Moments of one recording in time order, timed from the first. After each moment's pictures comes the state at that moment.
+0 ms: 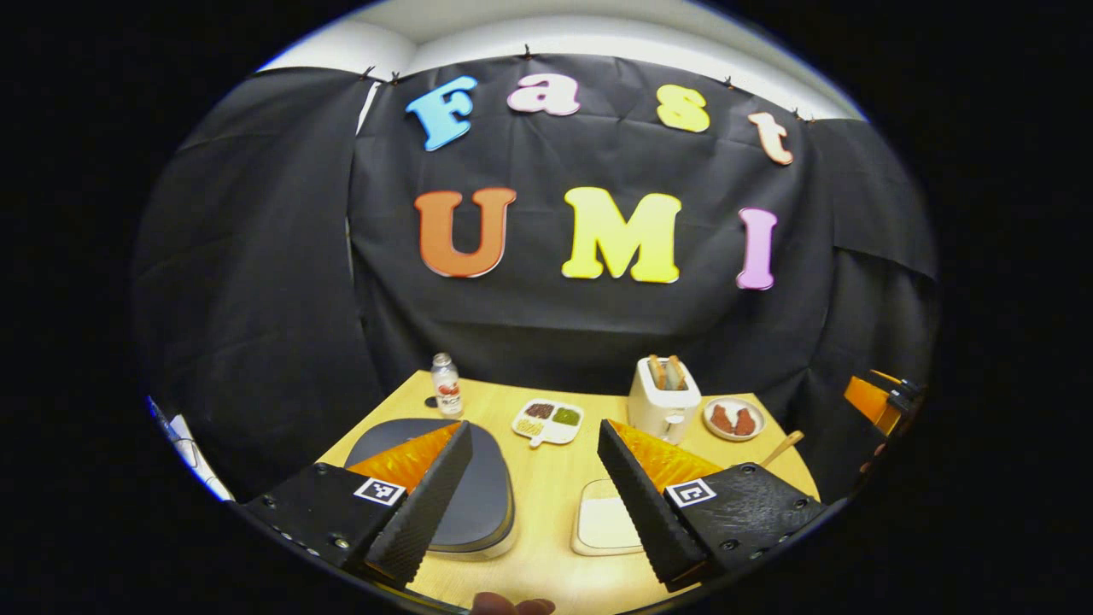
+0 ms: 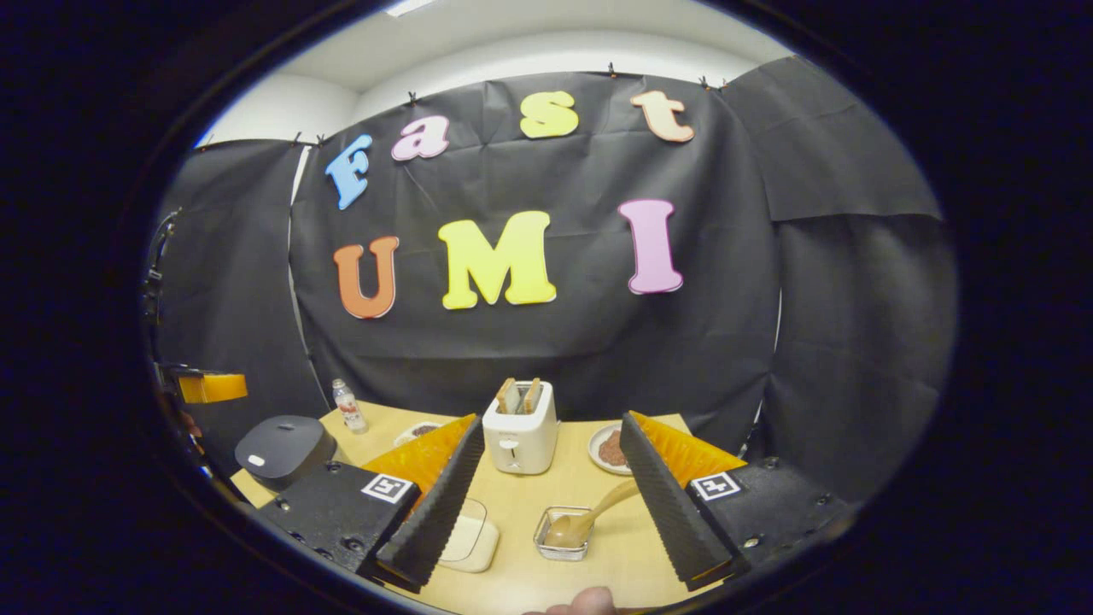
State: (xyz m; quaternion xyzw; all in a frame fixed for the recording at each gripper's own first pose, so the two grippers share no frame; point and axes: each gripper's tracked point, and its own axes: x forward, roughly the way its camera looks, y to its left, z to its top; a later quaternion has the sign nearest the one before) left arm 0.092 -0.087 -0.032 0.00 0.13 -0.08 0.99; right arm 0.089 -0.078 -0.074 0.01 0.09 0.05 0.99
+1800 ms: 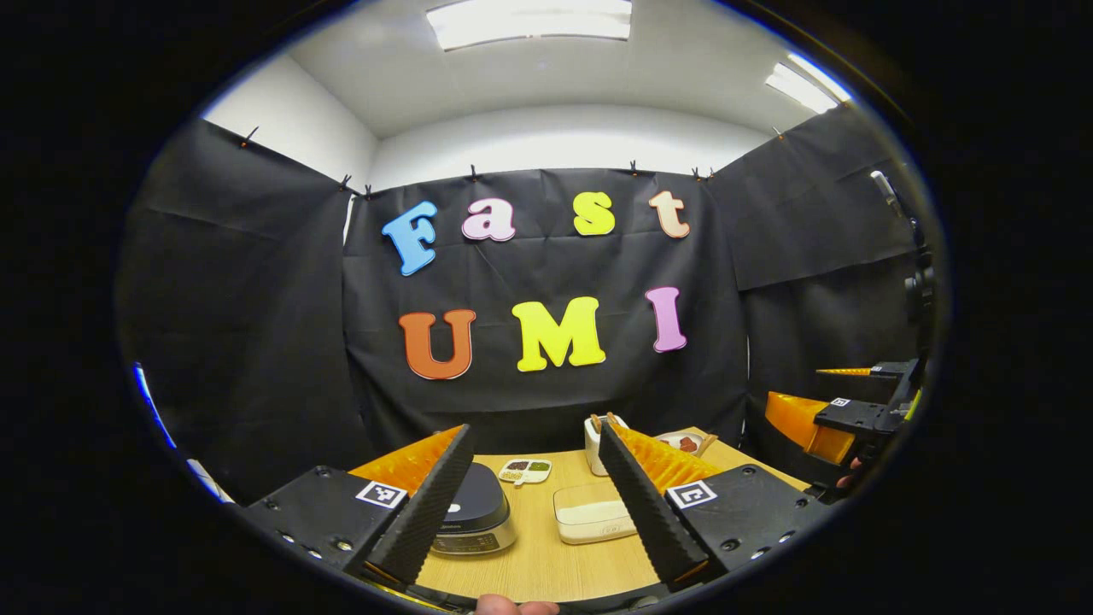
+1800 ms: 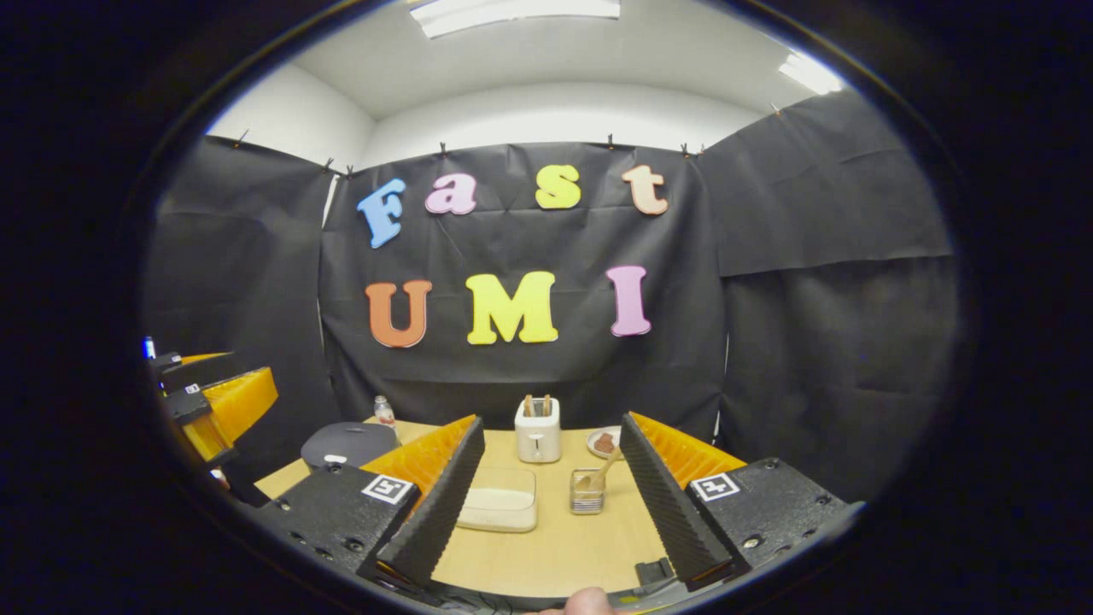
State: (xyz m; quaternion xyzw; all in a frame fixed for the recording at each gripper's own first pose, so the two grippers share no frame) left arm -0.119 -0.084 0.032 0.05 -0.06 -0.14 0.99; right arm -0.149 -0.009 -0.030 0.00 0.03 0.00 1.00
